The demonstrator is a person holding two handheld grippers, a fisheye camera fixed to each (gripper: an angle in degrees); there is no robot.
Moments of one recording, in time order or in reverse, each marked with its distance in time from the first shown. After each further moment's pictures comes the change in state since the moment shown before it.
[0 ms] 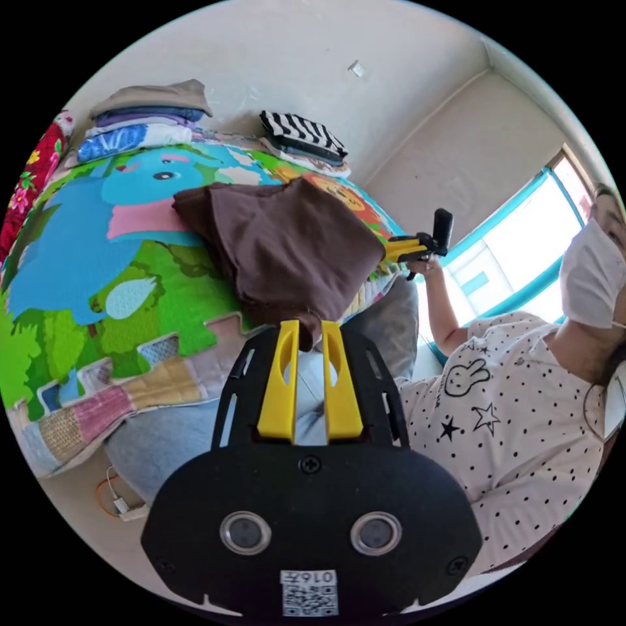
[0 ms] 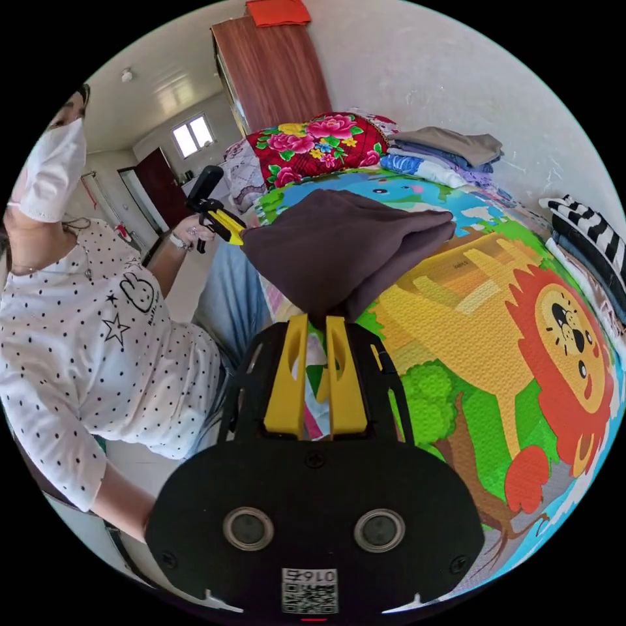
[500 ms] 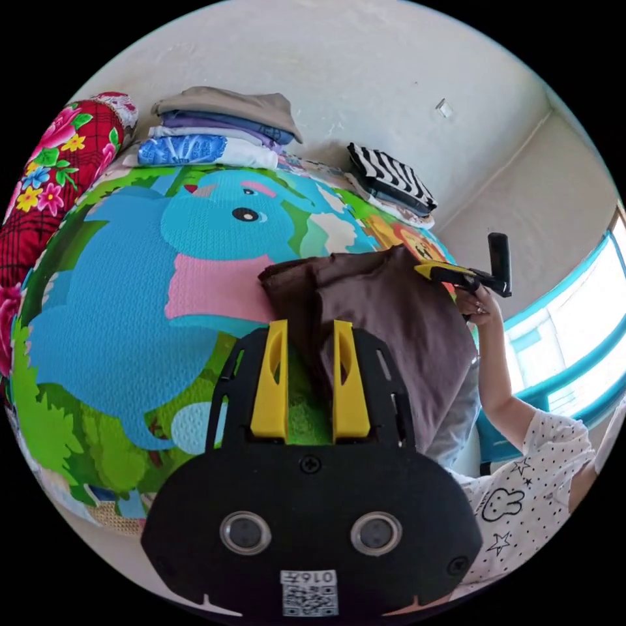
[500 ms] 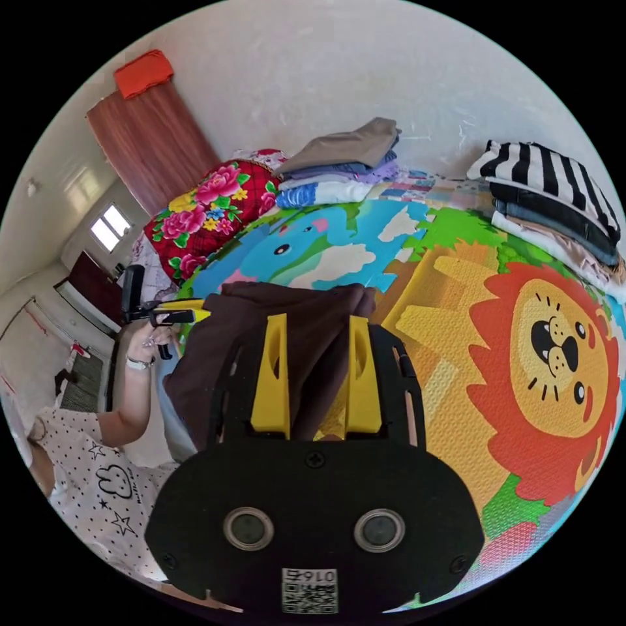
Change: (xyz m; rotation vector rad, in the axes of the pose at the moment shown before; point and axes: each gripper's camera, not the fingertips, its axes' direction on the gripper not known) left arm -0.047 -0.072 0.036 0.068 -0.210 -0.186; right arm 0.065 -0.141 0.061 0.102 0.152 0.412
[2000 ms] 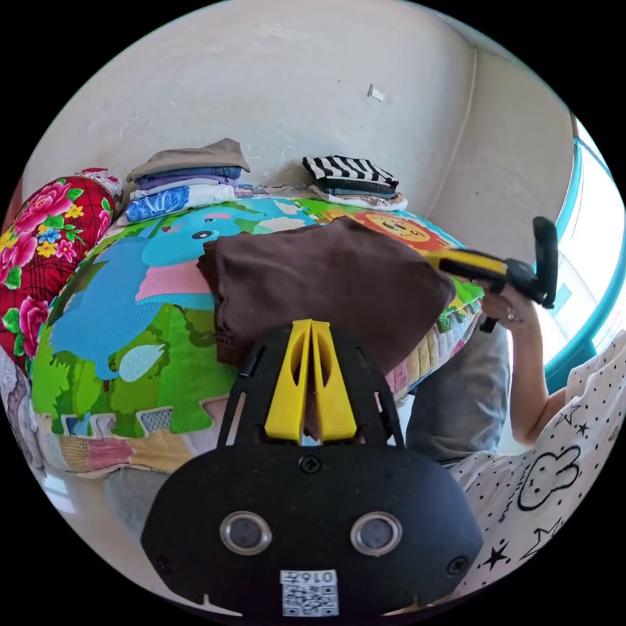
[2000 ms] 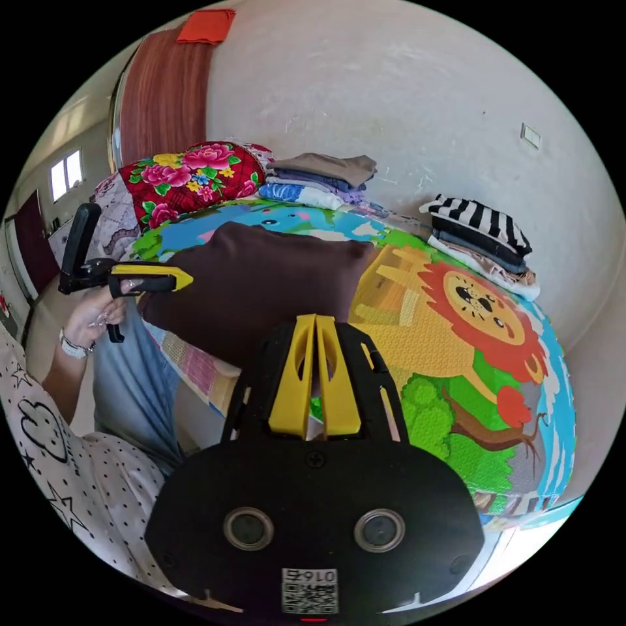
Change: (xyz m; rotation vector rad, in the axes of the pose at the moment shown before) left arm 0.191 0.147 0.015 0.129 -0.207 0.259; right arm -0.333 0.141 -0.057 0.167 0.434 -0.159
